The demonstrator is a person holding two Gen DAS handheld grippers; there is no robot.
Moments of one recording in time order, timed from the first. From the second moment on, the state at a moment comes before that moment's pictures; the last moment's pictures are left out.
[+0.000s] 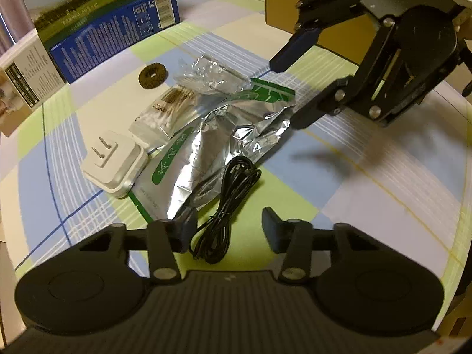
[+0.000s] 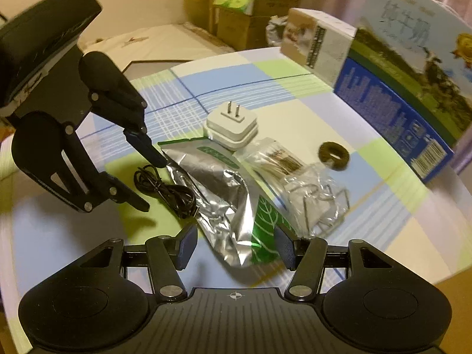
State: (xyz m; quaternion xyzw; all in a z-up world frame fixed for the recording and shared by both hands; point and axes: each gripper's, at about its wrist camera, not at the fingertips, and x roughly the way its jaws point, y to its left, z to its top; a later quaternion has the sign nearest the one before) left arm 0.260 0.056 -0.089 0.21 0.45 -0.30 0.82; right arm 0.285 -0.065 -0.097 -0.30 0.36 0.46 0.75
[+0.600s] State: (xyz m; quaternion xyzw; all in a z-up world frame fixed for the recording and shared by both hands) left arm 0.261 0.080 -0.091 0.16 0.48 -0.27 0.82; right arm 0.318 -0.004 -0.135 -0.36 0.40 0.46 0.71
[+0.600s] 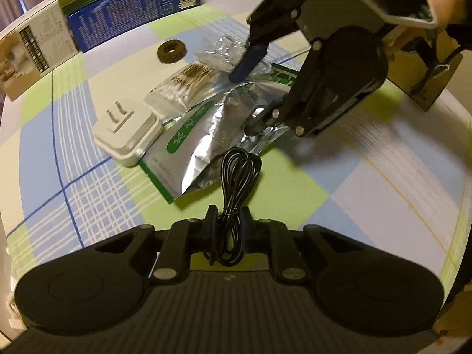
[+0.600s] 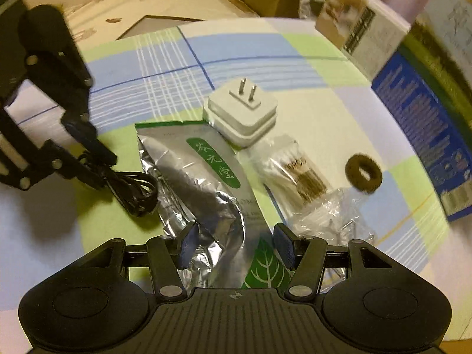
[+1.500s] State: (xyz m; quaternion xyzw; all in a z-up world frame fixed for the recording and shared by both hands) left arm 0.224 0.050 -0.068 0.08 0.46 -0.17 0.87; right arm 0.191 -0.172 -0.093 -0.10 0.47 0.22 0.85
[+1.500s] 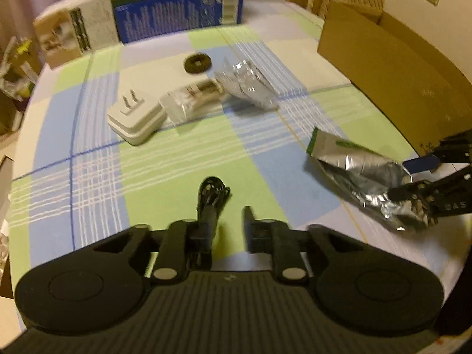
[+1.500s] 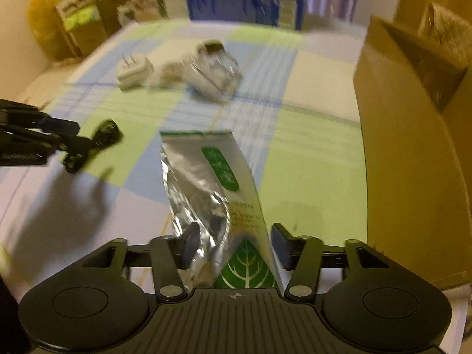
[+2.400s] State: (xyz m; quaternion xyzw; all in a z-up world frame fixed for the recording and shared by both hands) left arm 0.229 0.045 -0.106 0.10 0.48 -0.18 0.85; right arm 0.214 -0.154 -0.138 -0.13 0.46 0.25 0.84
